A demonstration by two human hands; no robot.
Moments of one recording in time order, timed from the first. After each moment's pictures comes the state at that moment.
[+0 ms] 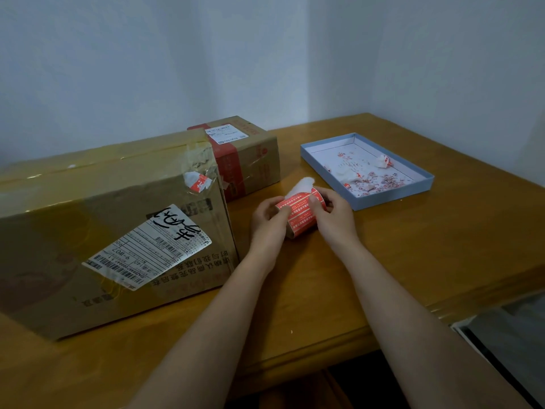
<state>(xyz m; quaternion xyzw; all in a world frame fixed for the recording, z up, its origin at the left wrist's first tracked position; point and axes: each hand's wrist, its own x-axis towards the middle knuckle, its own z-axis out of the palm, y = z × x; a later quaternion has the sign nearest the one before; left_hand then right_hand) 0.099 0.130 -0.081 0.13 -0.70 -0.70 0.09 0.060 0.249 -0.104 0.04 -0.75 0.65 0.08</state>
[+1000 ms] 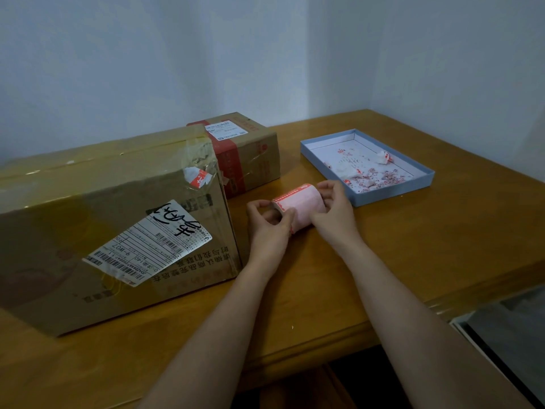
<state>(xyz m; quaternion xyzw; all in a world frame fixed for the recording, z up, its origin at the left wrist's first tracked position) 0.105 0.129 -0.101 0.11 -0.73 -0.66 0.14 0.064 0.250 -0.102 0.04 -0.75 0.65 0.07</state>
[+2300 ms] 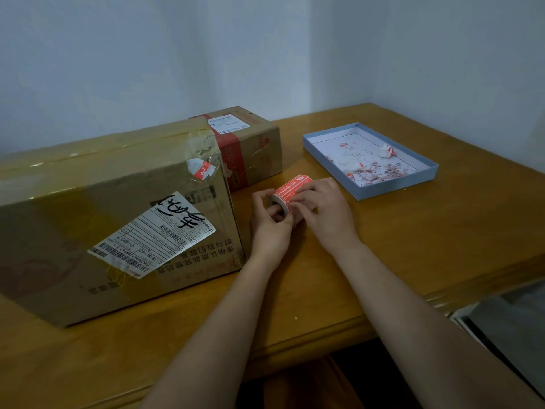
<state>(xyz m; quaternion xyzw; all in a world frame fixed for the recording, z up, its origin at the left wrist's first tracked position) 0.107 0.126 -0.108 0.06 -0.71 -0.68 0.16 0.068 0.241 -0.112 0.25 -0.84 0.35 0.33</state>
